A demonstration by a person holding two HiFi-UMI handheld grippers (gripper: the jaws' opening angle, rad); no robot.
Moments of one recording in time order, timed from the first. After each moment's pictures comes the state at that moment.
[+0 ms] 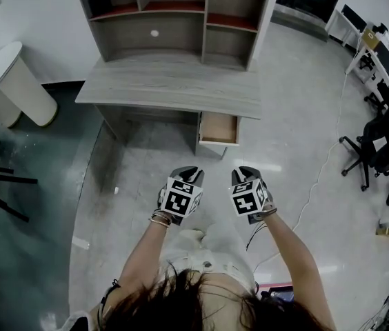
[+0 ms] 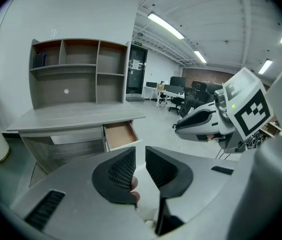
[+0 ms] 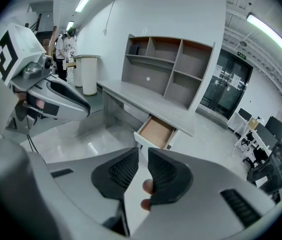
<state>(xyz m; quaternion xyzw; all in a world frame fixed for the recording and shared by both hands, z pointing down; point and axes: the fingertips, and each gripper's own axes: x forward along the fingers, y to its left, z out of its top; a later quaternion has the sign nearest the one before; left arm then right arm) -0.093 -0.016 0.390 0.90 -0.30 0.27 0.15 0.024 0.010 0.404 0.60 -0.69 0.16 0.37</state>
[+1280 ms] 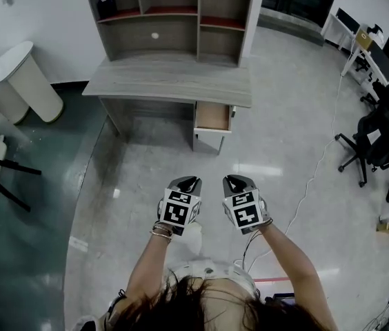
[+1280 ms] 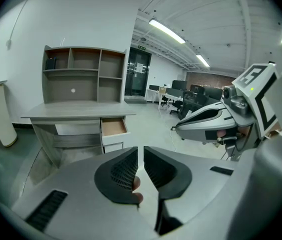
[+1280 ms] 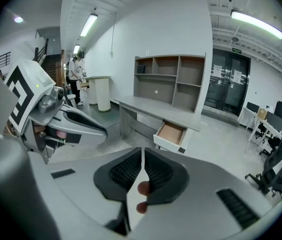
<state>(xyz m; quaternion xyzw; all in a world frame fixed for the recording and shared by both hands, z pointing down) -0.102 0.114 0.373 0.90 -0.33 0.25 0.17 -0.018 0.134 0.361 0.58 -0.75 0.16 0.28</state>
